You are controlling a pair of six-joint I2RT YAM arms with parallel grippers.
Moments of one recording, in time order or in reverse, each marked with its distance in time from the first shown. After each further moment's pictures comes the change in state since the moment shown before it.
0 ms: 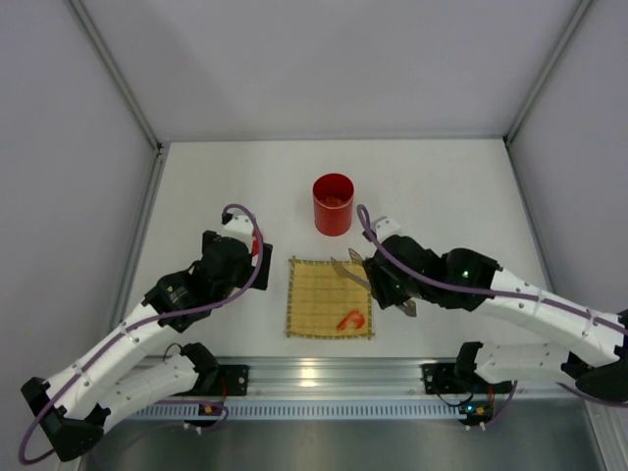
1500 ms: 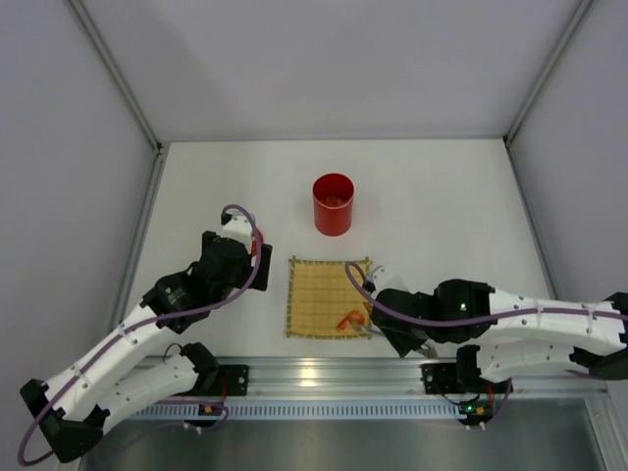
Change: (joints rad) left arm 0.000 -0.013 -0.002 0.000 0.014 0.000; right arm 0.334 -0.043 -0.102 -0.256 -0.003 0.196
